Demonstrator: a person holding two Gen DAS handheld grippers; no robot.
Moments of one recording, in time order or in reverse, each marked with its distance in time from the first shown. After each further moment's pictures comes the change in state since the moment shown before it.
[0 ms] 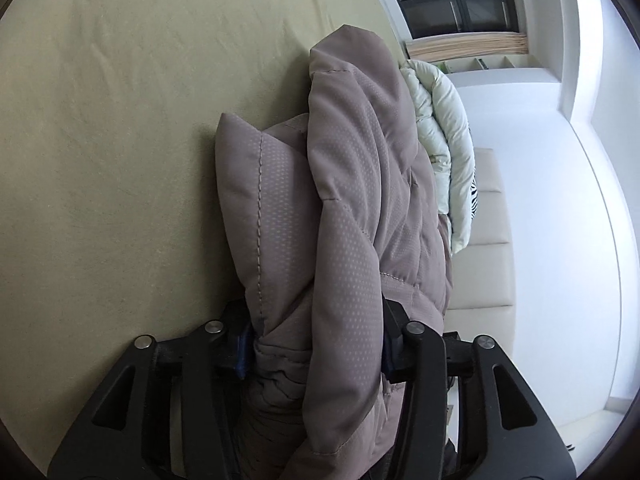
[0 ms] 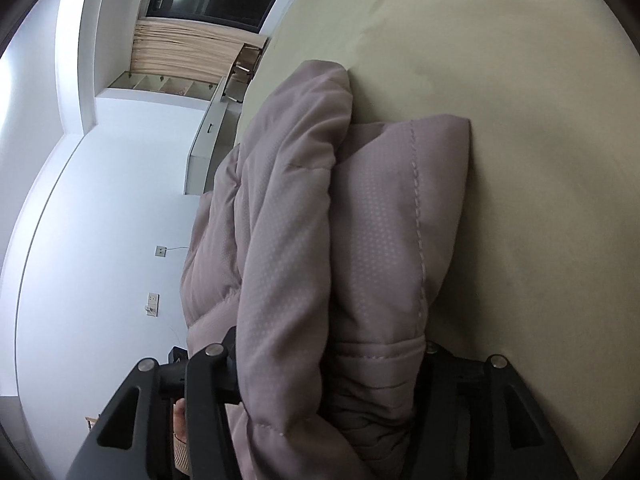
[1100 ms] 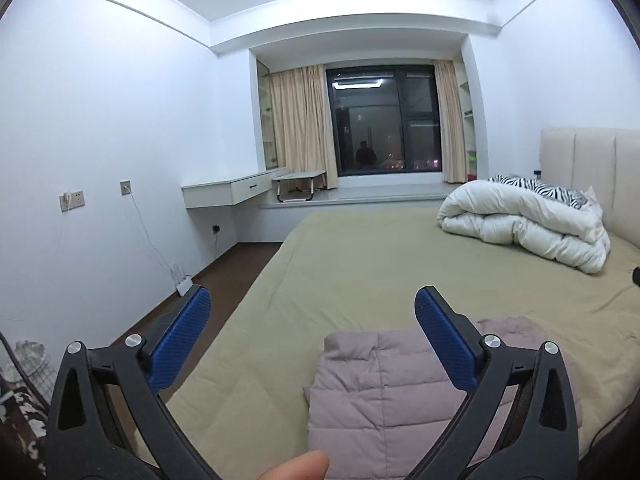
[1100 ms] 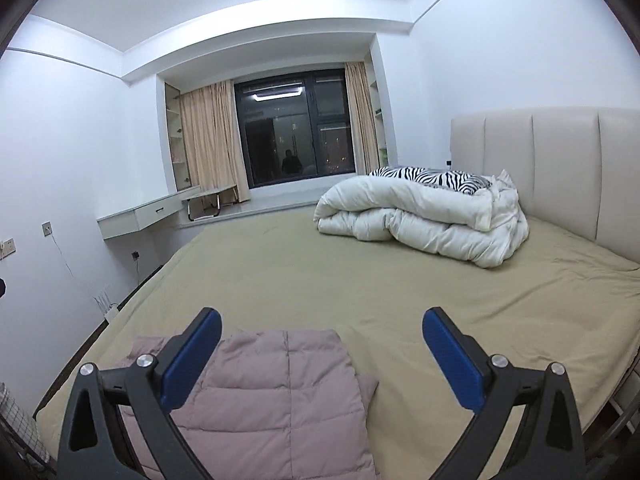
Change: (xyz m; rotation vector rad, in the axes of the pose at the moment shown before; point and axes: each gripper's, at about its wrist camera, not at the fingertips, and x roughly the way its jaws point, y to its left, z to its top) left arm -0.141 -0.377 -0.296 0.926 -0.971 0.780; right arm -0.171 0.267 -0.166 -0.760 -0.803 -0.608
